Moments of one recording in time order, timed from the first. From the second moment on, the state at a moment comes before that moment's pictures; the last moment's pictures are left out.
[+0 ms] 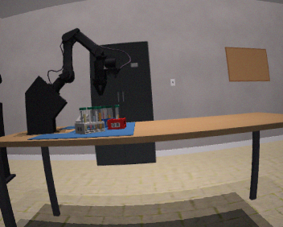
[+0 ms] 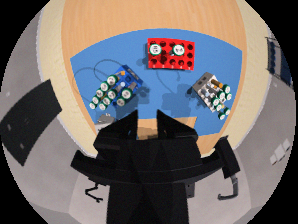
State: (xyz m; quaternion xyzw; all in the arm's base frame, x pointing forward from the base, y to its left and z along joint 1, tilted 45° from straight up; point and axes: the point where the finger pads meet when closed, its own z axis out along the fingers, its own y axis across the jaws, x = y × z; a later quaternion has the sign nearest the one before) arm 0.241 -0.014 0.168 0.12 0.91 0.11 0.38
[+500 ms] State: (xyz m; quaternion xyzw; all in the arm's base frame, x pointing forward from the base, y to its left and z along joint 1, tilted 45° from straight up) arm 0.235 0.054 0.162 0.10 0.92 0.12 0.36
